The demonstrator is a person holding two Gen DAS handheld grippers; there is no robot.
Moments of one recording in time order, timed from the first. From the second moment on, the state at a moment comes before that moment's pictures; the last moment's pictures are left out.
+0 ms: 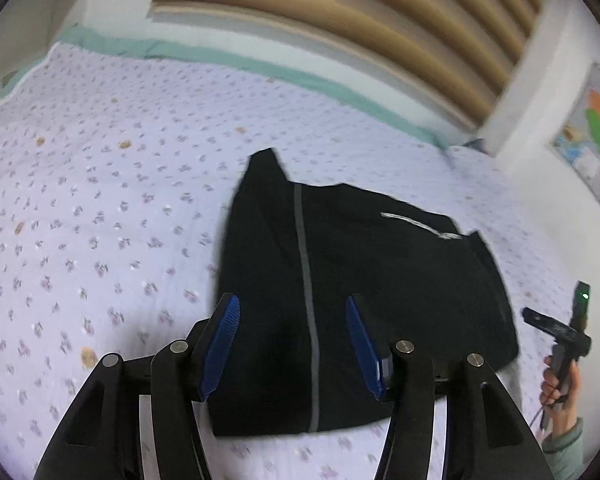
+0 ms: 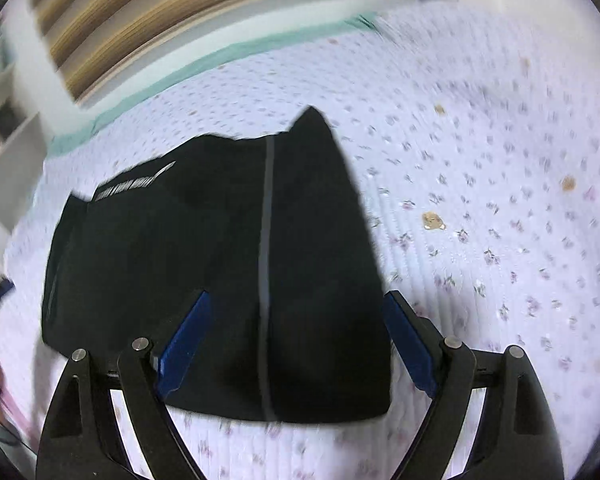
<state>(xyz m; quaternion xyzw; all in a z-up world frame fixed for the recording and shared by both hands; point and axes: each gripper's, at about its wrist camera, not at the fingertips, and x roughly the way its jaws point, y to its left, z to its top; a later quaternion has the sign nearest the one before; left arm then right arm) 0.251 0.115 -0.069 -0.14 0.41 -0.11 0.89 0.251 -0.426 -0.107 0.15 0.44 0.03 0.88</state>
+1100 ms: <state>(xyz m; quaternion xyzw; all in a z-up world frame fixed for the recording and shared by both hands) 0.357 0.133 -0.196 -0.28 0.51 -0.29 0.76 0.351 -0.471 -0.200 0.28 0.51 0.18 0.79</state>
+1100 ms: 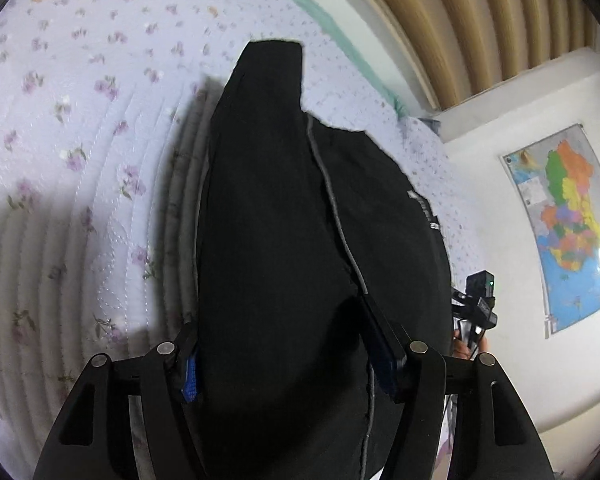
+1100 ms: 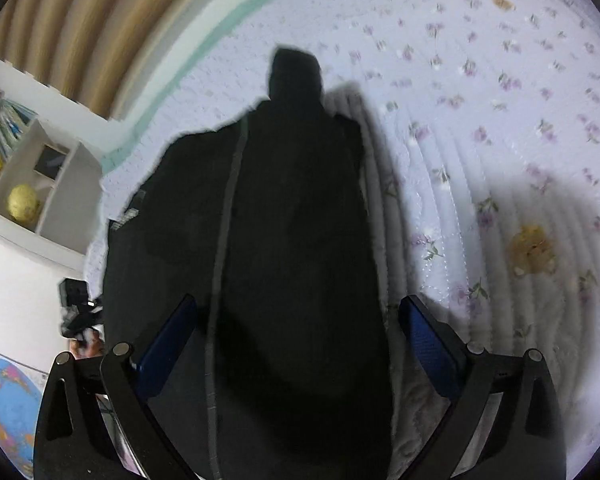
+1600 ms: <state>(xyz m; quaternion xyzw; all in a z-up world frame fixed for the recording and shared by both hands) 0.355 0.105 -0.178 -0.25 0.47 -0.27 0.80 0.375 -0.435 -0.193 0.23 0.48 0.24 0.82</state>
